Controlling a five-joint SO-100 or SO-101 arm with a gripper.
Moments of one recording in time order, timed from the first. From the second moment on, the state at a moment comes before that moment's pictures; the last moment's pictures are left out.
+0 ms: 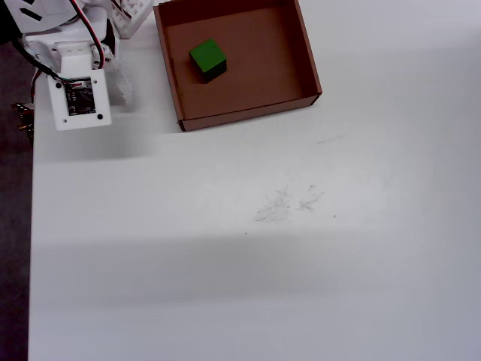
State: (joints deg) arm -8.6 182.0 170.6 70.9 -59.9
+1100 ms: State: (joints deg) arm -8.6 182.0 170.6 71.0 -59.1
